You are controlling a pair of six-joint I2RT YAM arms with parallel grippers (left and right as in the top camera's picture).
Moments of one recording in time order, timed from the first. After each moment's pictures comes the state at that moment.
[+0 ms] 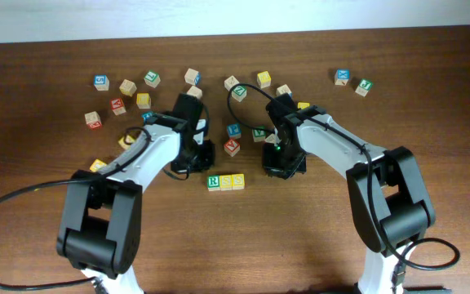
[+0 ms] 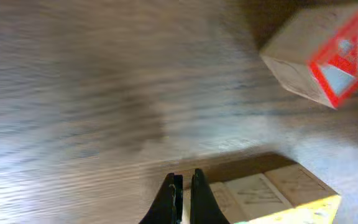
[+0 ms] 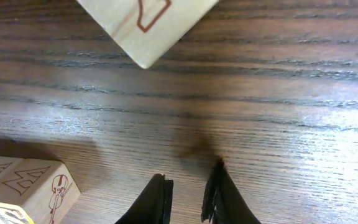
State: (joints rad) left arm -0.33 1.92 1.27 -0.77 0.21 -0.32; right arm 0.38 2.01 1.33 -0.87 -0.25 0.47
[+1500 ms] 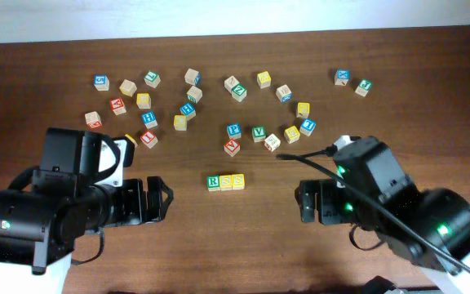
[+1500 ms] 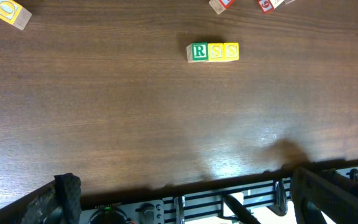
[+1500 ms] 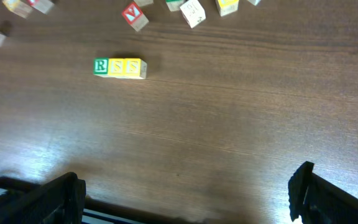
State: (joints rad) left arm -0.16 1.14 1.55 -1.60 0.19 -0.22; right arm 0.56 1.08 1.36 -1.35 0.02 0.51
